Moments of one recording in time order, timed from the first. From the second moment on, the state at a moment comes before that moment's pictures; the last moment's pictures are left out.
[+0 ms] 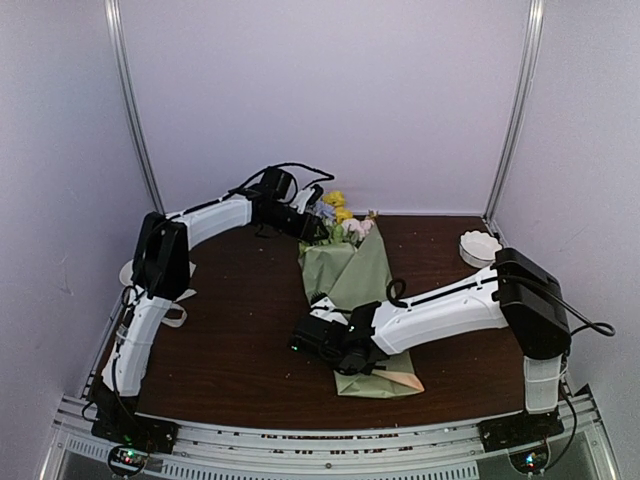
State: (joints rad) left arm -0.54 2.52 2.27 -0.49 0.47 -0.03; right arm 1.25 2.03 1.35 -0.56 0.77 0.60
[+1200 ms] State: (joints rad) left arm -0.67 2.22 1.55 -0.22 0.43 -0.01; right arm 1.16 2.00 1.62 -0.58 0.68 0.53
